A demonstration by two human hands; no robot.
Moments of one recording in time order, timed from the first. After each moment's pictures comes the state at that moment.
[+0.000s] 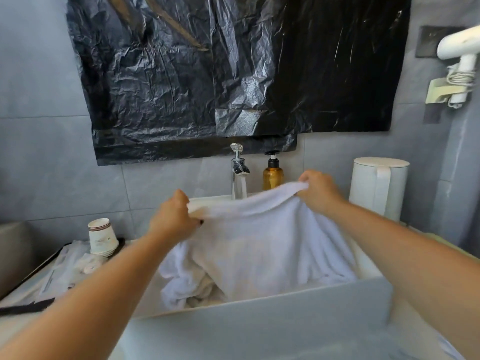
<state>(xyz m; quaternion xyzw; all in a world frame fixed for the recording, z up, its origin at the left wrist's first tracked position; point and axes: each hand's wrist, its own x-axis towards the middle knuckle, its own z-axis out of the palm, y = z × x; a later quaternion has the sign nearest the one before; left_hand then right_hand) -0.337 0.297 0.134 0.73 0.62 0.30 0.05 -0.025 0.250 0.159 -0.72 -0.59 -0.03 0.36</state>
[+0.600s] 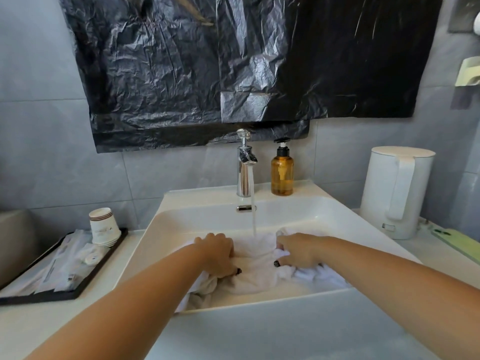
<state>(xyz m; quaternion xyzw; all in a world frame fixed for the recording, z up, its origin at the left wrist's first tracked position) -0.283 0.304 0.060 0.85 0.52 -0.08 0.00 -0.063 0.269 0.060 -0.67 -0.72 0.14 -0.08</state>
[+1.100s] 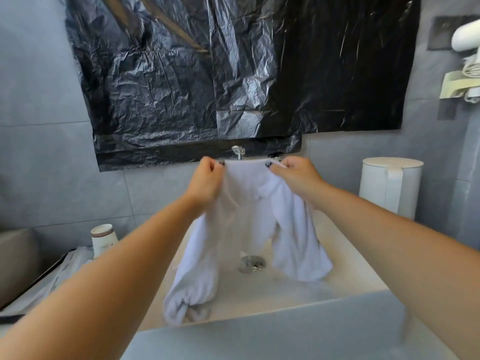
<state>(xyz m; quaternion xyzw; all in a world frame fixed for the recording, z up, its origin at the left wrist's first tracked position) -0.264 0.304 0.194 0.69 0.44 0.52 0.25 -0.069 0.264 0.194 -0.56 -0.59 0.16 0.56</state>
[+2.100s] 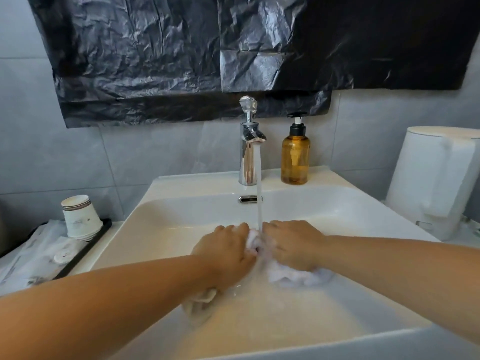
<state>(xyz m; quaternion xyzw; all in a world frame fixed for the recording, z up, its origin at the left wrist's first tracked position) -0.265 0.322 0.032 0.88 0.46 0.12 0.00 -0.076 0.320 0.032 -0.56 -0.83 -0.04 0.01</state>
